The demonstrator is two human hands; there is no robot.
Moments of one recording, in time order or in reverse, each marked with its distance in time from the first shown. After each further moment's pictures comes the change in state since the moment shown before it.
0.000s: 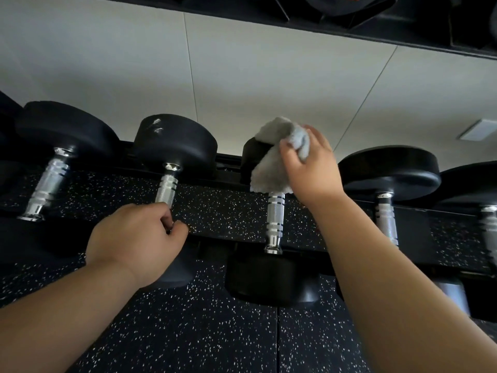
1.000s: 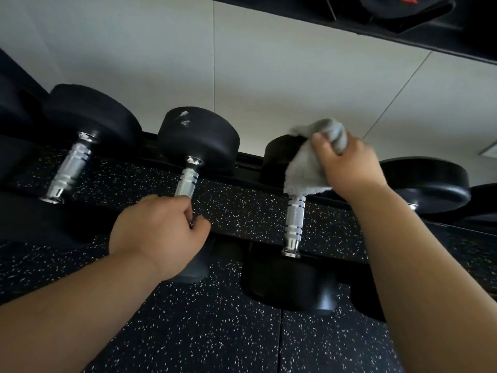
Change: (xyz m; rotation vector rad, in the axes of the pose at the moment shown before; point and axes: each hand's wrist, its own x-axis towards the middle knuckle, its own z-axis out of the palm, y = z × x) left_hand 0.000 -0.004 0.004 -0.005 0.019 0.042; right_hand 0.016 -0.015 -0.026 -0.224 -0.099 0.051
